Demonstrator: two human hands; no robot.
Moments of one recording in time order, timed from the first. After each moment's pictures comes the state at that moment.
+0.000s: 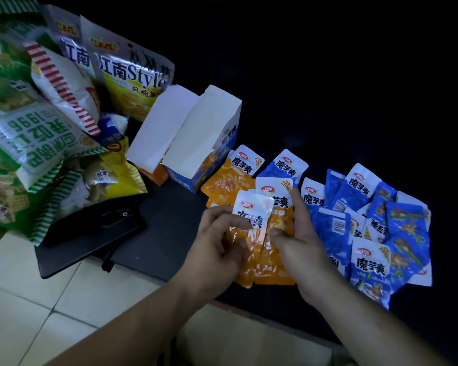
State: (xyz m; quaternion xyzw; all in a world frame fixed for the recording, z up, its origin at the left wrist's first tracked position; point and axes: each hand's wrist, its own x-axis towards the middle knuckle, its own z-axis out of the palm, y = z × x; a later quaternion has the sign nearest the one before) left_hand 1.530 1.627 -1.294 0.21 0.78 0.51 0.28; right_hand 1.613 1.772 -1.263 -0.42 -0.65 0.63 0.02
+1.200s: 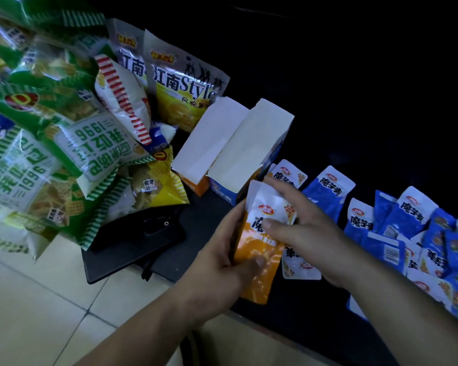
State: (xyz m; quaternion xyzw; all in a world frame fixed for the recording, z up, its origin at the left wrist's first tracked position) left_hand 1.489 1.575 -1.256 0.14 0.67 0.59 0.42; right_hand 1.535 1.757 -1.236 -0.25 -0.74 0.62 -0.08
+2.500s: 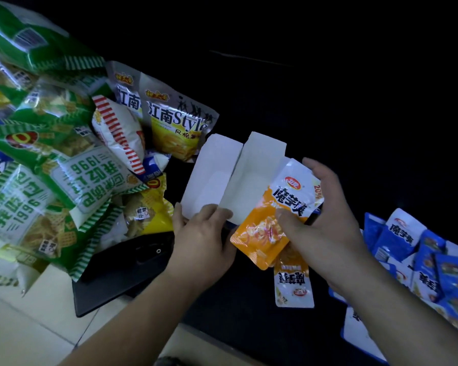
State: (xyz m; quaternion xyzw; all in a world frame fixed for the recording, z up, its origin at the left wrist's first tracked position) left_hand 1.423 1.605 -1.284 0.31 0.93 0.20 0.05; right_hand 1.532 1.778 -1.203 -0.28 -0.76 0.57 0.12
